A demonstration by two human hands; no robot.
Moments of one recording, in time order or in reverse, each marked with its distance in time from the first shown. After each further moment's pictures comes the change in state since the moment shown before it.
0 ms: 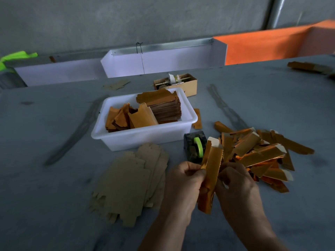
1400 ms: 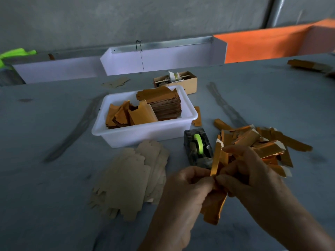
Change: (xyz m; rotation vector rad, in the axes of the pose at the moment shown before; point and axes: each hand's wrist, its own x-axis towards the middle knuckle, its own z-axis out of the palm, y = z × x) left_hand -0.037 0.015 -0.014 -0.146 -0.177 -0.062; right_hand -0.005 -0.024 -0.058 0.207 -0.261 -0.081
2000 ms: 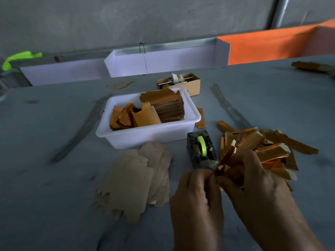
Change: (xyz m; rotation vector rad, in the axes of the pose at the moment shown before) left_hand 0.003 -0.031 0.017 0.664 0.504 0.790; right_hand -0.003 -0.016 0.012 -0.305 0.179 0.039
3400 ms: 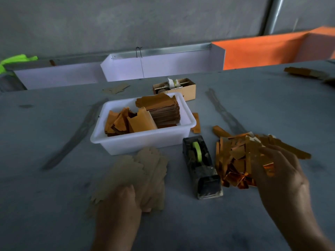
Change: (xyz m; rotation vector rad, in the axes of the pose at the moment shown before) left_hand 0.031 -0.067 -0.075 0.954 -0.498 -0.352; right_hand 0.033 0.064 -0.001 0.042 0.386 0.142
